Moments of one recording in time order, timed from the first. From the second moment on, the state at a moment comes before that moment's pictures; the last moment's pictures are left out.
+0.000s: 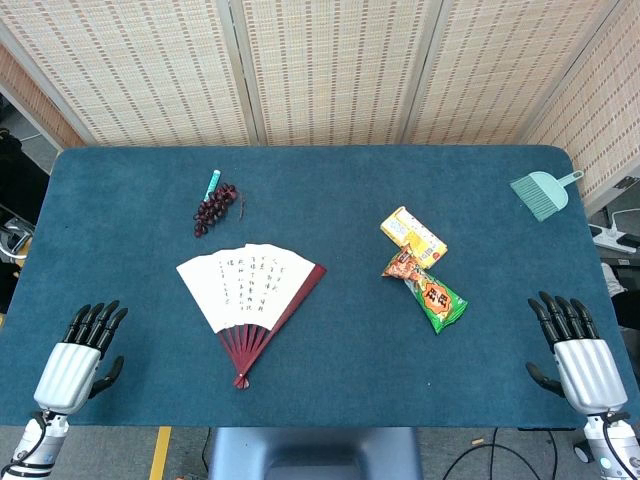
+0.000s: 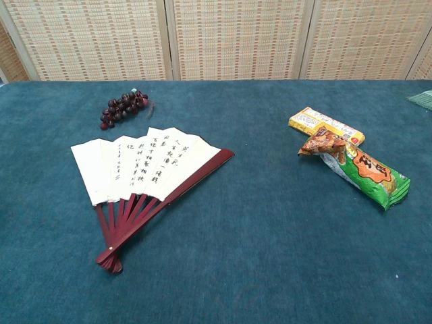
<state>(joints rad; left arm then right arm) -0.15 -1.33 0.02 -1.37 1.68 1.55 0.08 0.04 -1.13 0.00 -1.63 -1.59 1.49 -0.15</state>
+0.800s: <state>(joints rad) -0.16 -1.34 0.02 -1.34 1.67 1.53 0.02 0.45 -1.43 0.11 -1.50 -1.70 1.14 -0.25</state>
